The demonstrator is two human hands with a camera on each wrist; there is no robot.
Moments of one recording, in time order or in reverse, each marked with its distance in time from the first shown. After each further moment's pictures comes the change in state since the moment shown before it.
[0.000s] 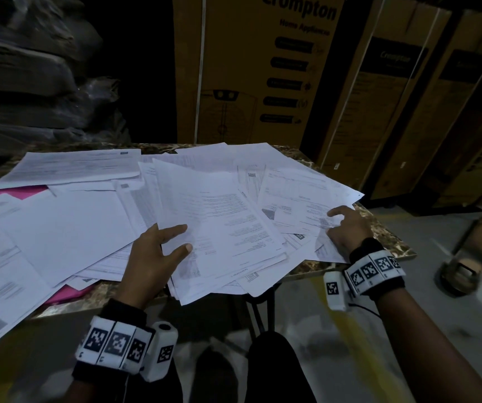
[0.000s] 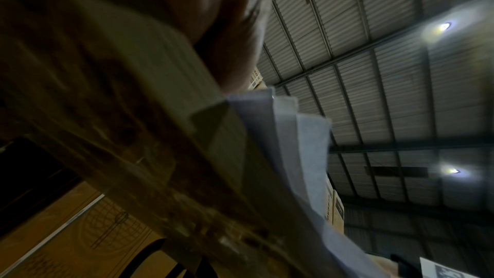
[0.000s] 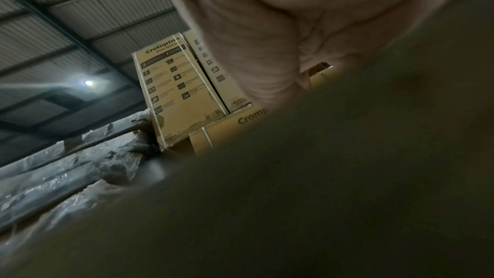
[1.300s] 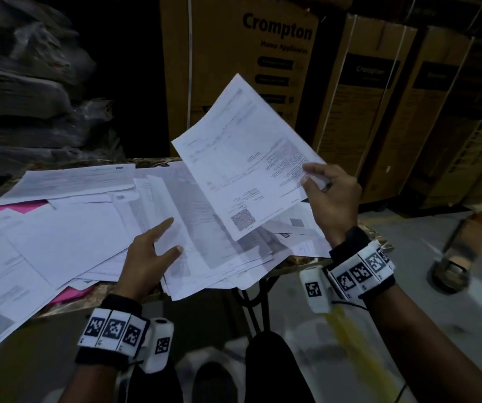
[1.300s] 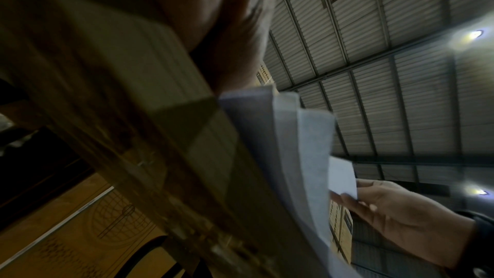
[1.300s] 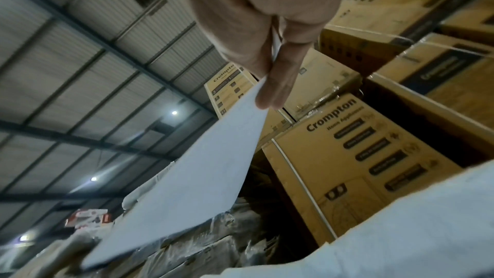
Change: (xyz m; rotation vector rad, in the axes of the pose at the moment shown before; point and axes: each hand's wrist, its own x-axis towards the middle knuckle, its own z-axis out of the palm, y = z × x) left_hand 0.001 0.004 -0.006 0.042 -0.056 0.025; right_hand -0.080 -0.069 -0.044 0.565 0.487 -0.621
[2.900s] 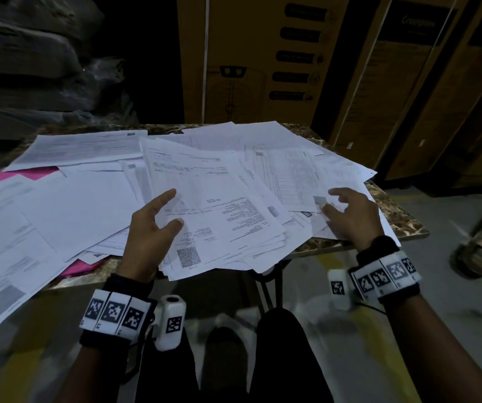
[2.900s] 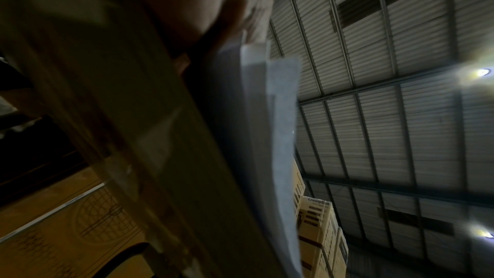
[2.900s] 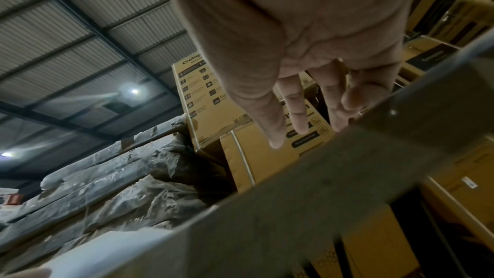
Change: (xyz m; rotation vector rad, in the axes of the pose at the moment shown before) left_hand -0.004 0.008 -0.001 -0.204 0.122 -0.129; right_hand -0.031 0.079 0.005 -0.386 -0.398 0.368
